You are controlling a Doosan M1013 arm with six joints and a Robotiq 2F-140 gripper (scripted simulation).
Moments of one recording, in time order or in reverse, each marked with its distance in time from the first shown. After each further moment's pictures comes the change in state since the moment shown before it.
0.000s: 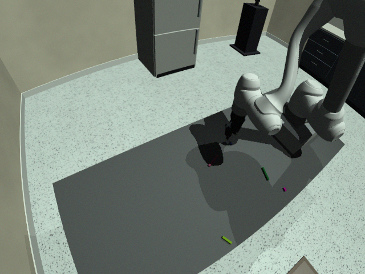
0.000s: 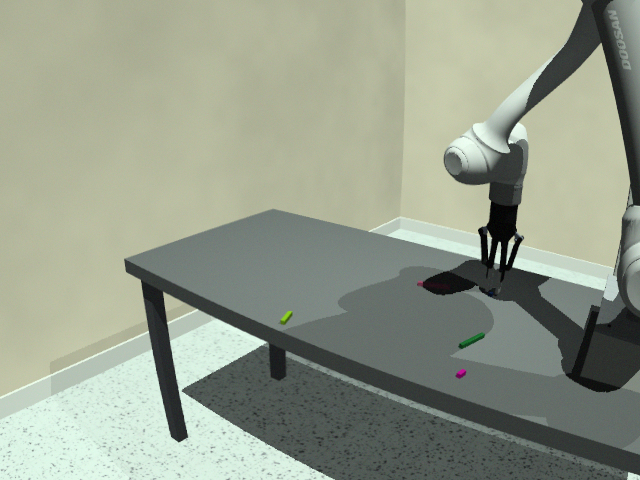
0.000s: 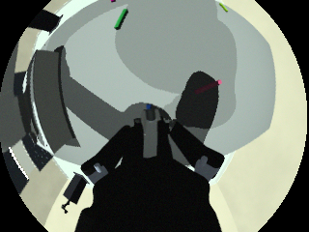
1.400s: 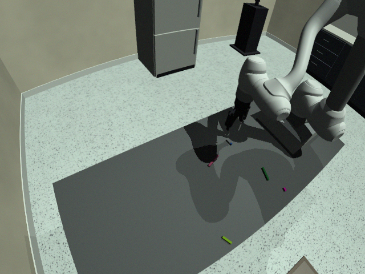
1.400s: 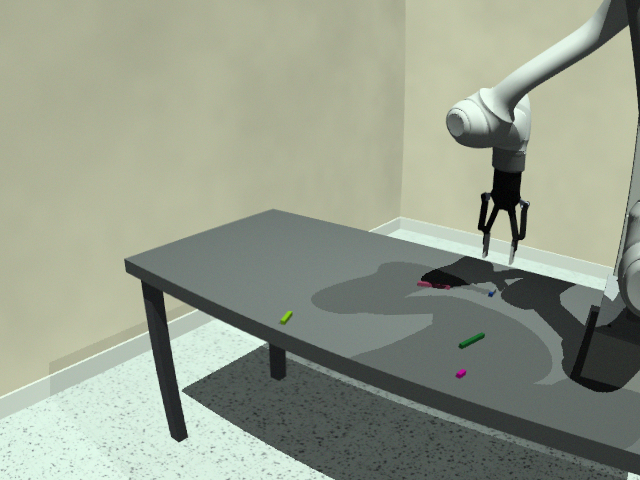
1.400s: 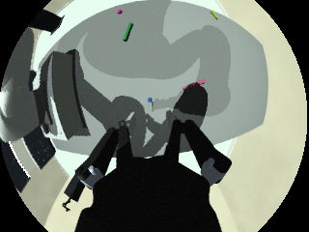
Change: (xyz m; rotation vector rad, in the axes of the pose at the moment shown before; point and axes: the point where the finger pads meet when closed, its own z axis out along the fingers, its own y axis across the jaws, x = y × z) arm -0.003 0.000 -0.085 -0.004 -0.005 -0.001
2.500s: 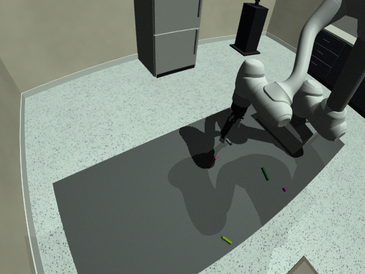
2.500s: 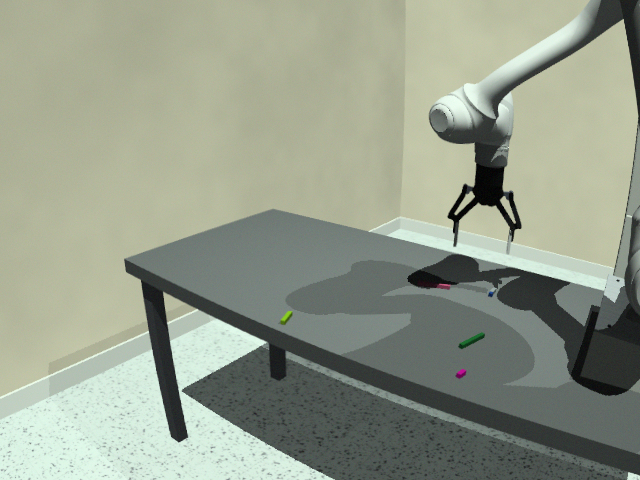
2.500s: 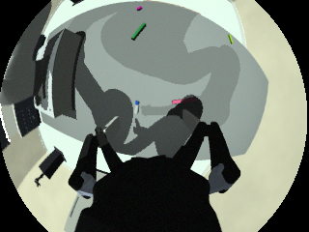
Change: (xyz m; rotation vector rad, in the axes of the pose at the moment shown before) arm 0.021 0.045 -0.007 -0.008 -0.007 -0.303
